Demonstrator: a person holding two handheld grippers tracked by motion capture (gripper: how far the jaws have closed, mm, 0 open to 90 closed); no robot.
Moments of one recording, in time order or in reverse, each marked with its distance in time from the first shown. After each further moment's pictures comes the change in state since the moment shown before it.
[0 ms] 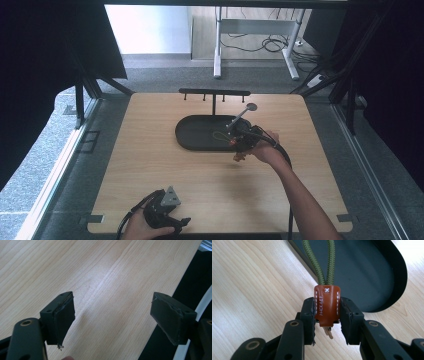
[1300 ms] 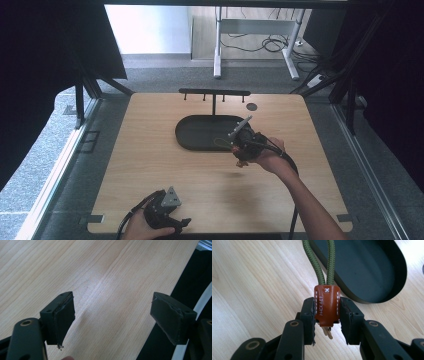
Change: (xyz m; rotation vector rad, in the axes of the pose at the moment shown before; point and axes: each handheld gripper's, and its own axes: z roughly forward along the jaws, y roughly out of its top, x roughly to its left) left arm -0.001 0.001 0.000 -0.004 -0.005 0.009; right arm 0.022 -0.018 -0.024 -0.007 -0.023 -0.065
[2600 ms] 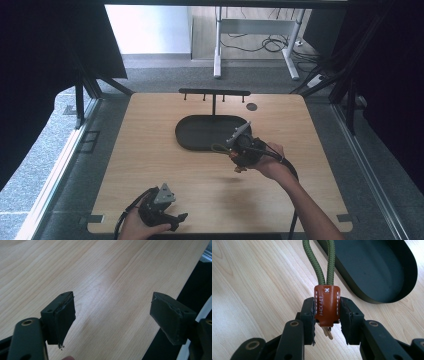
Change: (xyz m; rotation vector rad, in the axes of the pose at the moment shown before) left arm 0.008 -0.002 -0.012 -0.042 0.031 -0.038; right arm 0.016 -0.006 -0.004 -0.014 0.026 -0.028
